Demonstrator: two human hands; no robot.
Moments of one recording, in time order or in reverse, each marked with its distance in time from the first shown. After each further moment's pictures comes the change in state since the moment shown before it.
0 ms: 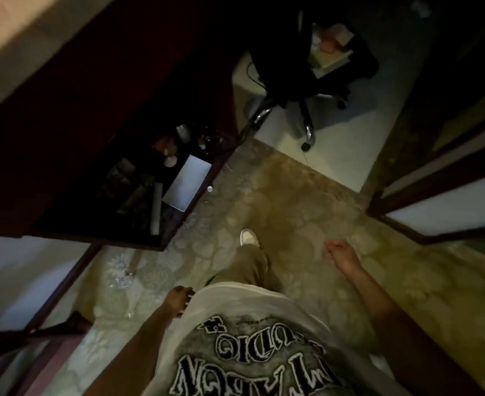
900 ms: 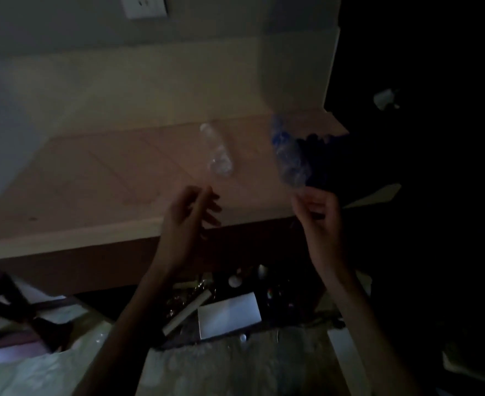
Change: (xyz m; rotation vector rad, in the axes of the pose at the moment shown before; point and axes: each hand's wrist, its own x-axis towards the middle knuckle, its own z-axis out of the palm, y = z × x) left_hand -0.232 0.483 -0.177 -0.728 0.859 1.072; right_hand 0.005 -0.653 0.085 0.258 -0.605 -1.159
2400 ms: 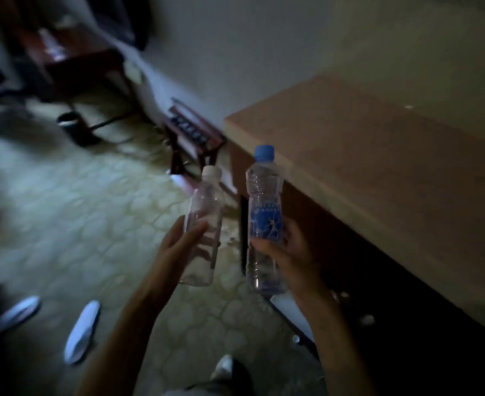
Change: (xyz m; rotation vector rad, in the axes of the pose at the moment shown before) left_hand -0.207 -0.070 -0.135 -0.385 0.874 -0.319; right_hand -0.109 0.008 0.190 0.171 -1.345 0.445
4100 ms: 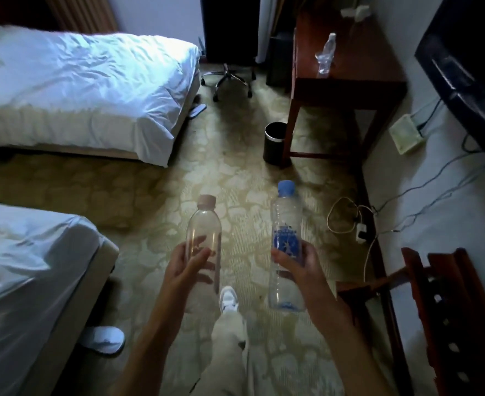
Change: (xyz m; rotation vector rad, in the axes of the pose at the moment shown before) left_hand 0.601 0.181 -0.758 -0.039 0.983 0.061; right_hand 0.843 0.096 0.812 -0.269 -0.699 0.275
